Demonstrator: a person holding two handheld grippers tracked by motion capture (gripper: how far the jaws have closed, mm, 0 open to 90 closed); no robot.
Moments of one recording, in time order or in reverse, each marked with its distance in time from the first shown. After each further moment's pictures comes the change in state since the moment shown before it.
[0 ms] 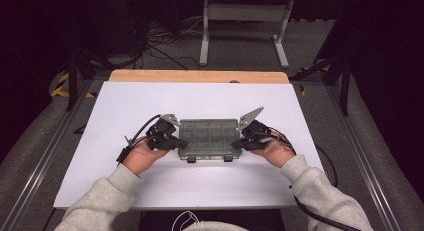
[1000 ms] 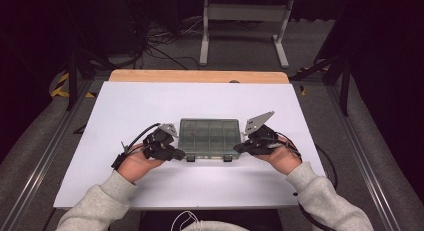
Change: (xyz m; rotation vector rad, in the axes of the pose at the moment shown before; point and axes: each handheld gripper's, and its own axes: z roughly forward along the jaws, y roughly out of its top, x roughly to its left) left arm -0.015 -0.017 -0.002 0.063 -0.063 0.065; right arm 0.016 -0.011 -0.018 -0.086 0.011 -0.008
